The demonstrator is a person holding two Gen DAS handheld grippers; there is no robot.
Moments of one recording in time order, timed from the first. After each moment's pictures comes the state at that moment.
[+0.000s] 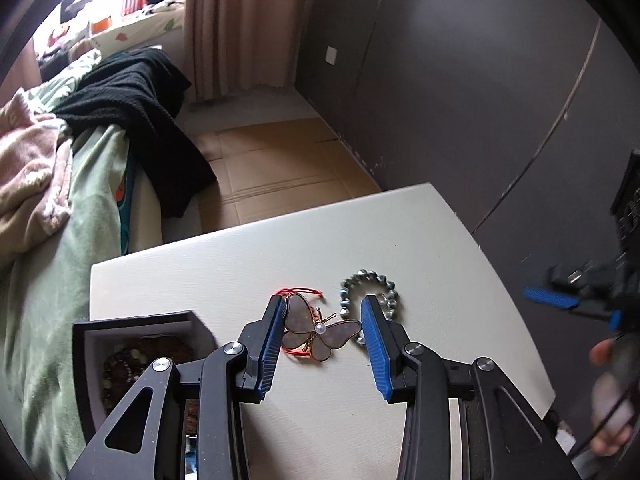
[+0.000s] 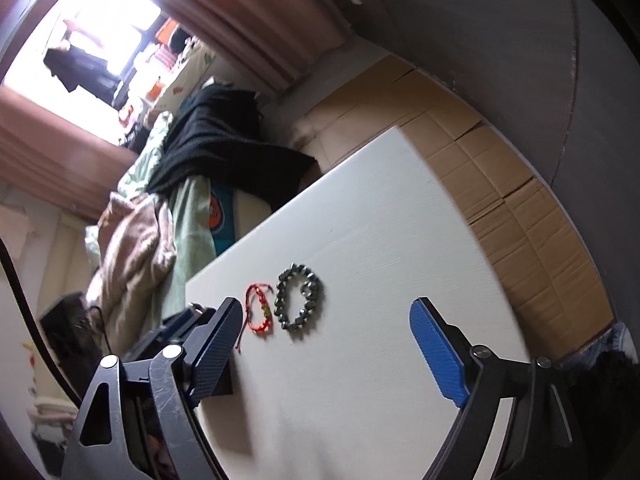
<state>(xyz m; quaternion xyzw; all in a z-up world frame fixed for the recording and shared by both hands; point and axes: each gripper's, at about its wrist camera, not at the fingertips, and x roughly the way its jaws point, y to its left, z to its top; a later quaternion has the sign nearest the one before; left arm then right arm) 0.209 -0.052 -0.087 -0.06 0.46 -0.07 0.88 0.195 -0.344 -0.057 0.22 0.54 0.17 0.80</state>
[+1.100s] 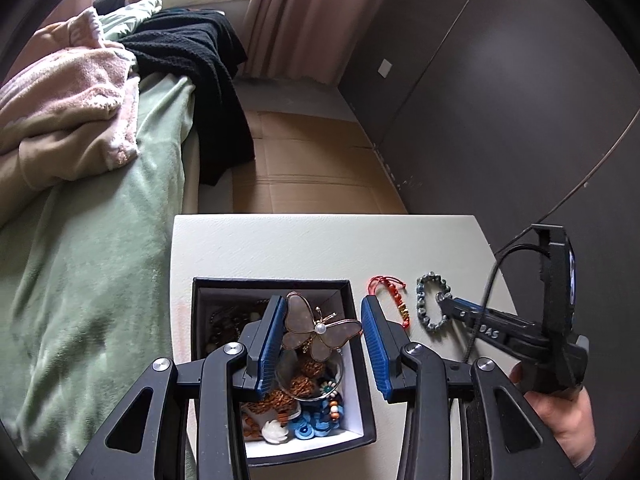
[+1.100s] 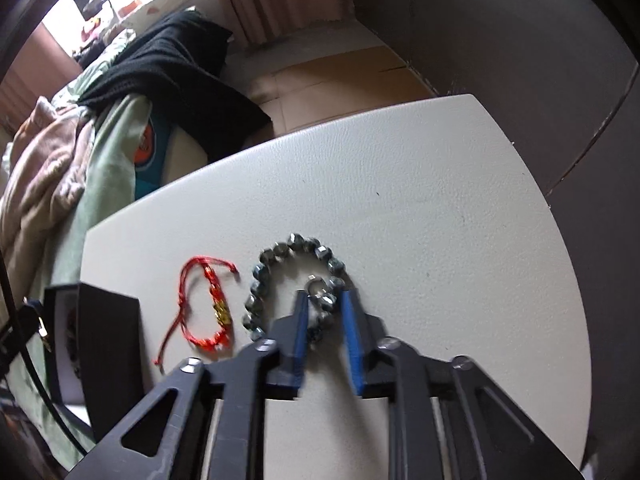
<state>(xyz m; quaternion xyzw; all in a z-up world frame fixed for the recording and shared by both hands) 0.180 0.053 -0.082 -0.16 0.47 -0.04 0.87 0.221 -0.232 -0.116 0.03 0.58 0.09 0.81</state>
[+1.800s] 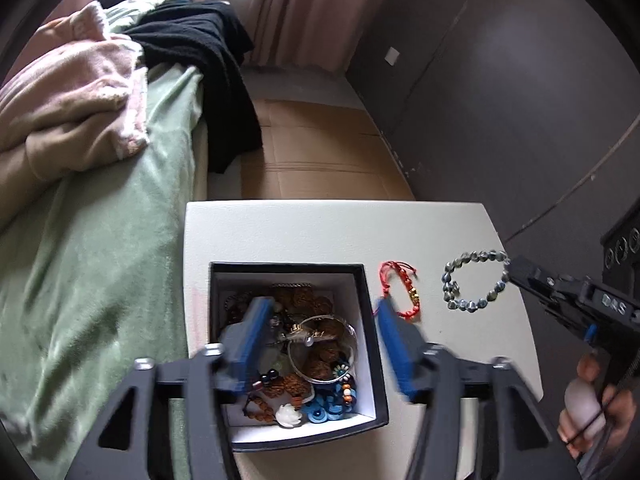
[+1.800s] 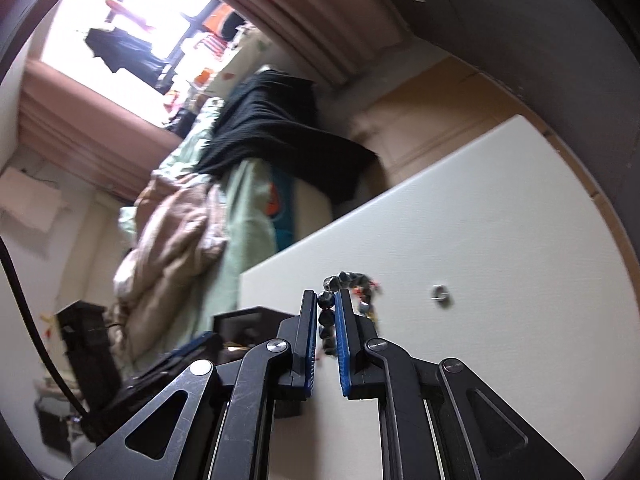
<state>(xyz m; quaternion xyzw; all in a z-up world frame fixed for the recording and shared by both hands) 0.176 0.059 -0.081 -0.15 0.49 -0.02 0.86 0.191 -0.256 -0.050 0.24 0.50 0.26 0.79</state>
